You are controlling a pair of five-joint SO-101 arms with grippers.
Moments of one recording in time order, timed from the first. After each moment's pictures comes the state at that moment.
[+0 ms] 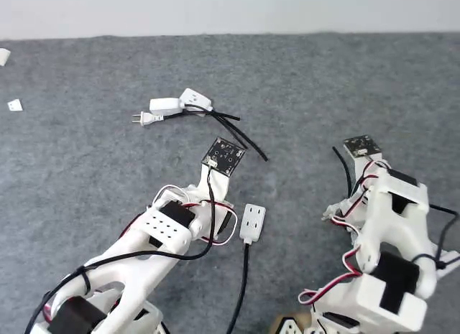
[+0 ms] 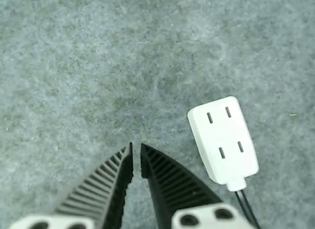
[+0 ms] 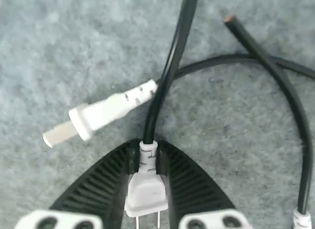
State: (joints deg) left arm 27.3 -19.8 58.9 37.0 11.0; right arm 21.6 -2.0 40.0 54.3 36.6
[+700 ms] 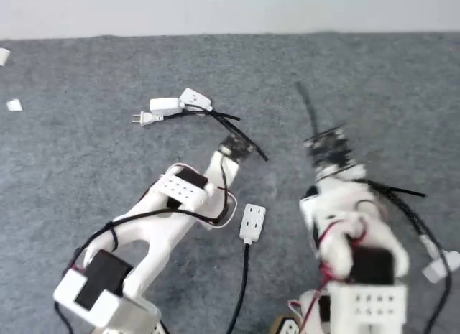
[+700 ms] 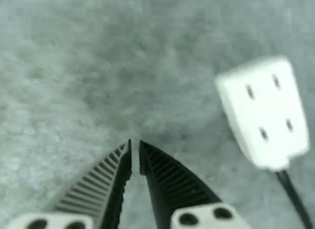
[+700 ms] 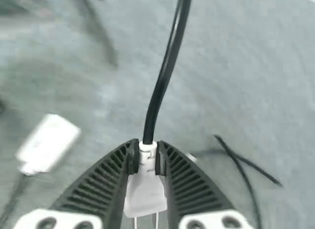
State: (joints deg) left arm 23.8 1.7 39.1 54.0 -0.7; right arm -6.1 -69.6 52.3 70.7 21.8
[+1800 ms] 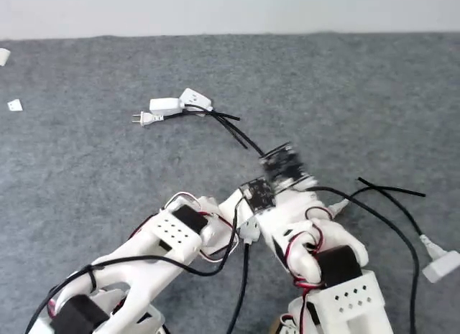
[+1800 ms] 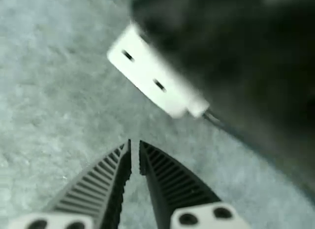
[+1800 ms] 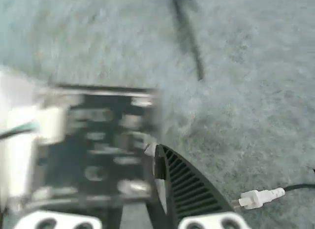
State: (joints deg) left arm 33.2 -18.9 57.0 48.6 -15.6; right arm -21.8 -69.0 61.8 62.2 4.5
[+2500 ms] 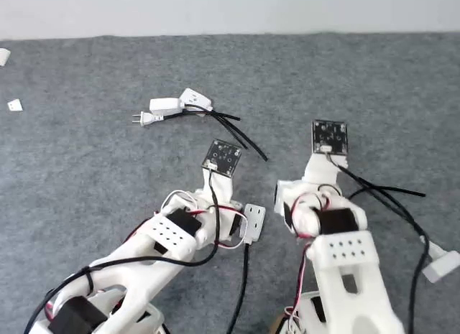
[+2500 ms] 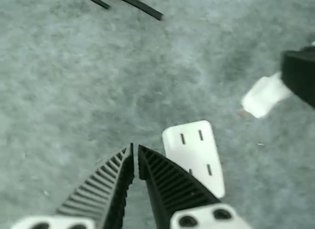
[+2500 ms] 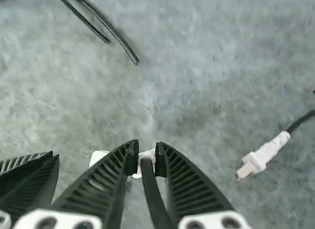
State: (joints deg) left arm 31.3 -19.9 61.1 29.7 22.5; right arm -10.8 -45.9 58.5 52.7 -13.1
